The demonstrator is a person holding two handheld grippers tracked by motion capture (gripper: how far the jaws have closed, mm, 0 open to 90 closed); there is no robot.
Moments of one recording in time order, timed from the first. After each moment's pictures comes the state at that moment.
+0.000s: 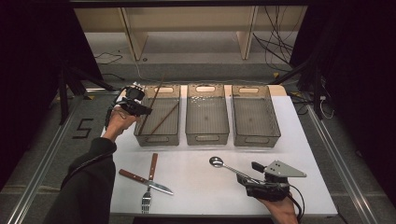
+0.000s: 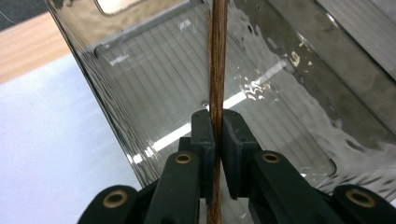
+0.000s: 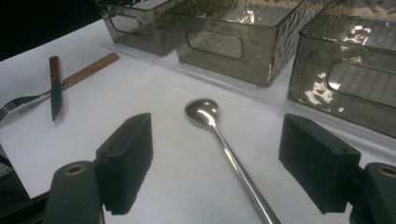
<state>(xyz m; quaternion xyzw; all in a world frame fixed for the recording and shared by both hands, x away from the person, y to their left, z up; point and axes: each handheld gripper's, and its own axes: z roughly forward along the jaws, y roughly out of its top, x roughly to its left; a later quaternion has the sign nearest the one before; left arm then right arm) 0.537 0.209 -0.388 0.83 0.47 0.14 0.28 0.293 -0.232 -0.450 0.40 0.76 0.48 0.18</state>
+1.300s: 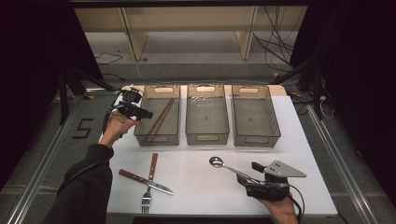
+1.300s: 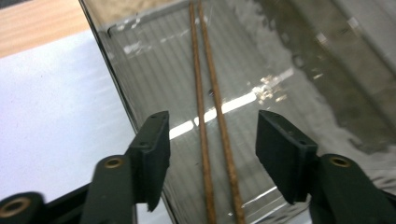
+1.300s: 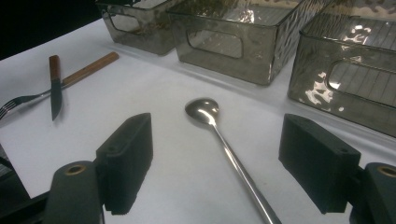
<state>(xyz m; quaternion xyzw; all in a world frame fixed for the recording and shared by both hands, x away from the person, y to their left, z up) 0.521 0.214 -0.386 0.80 0.51 0.15 0.28 0.293 -0.232 -0.450 0.40 0.76 0.48 0.18</state>
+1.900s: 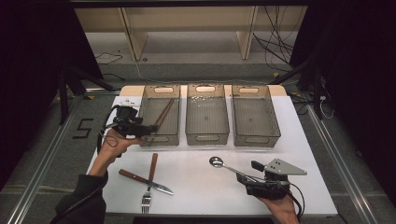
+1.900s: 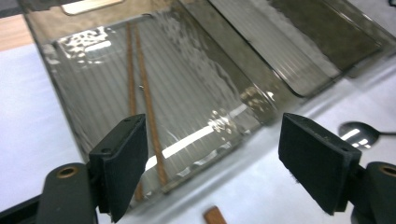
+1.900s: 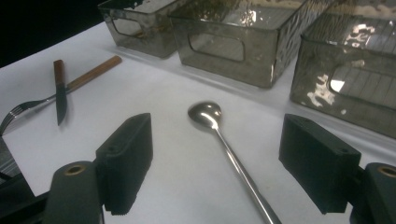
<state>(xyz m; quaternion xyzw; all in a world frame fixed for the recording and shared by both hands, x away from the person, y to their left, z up) 0.438 0.207 -0.380 0.79 0.46 0.14 0.38 0.295 -0.231 -0.443 0.40 0.76 0.48 0.17</state>
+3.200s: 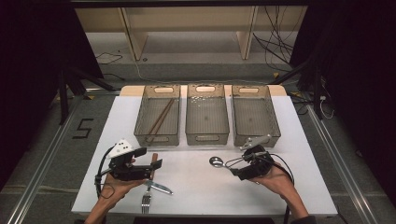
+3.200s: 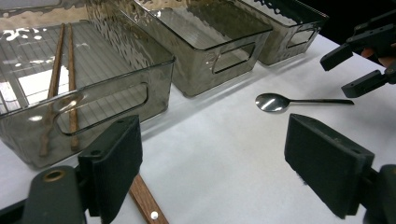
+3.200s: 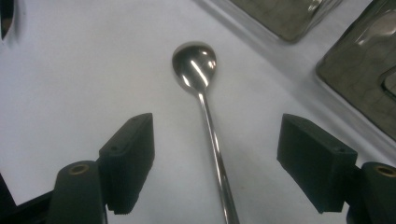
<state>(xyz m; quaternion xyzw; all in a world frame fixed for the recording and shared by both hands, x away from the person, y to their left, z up) 0.332 0.203 -0.425 0.75 0.41 0.14 0.50 0.370 -0.203 -0.435 0.35 0.89 0.28 0.08</state>
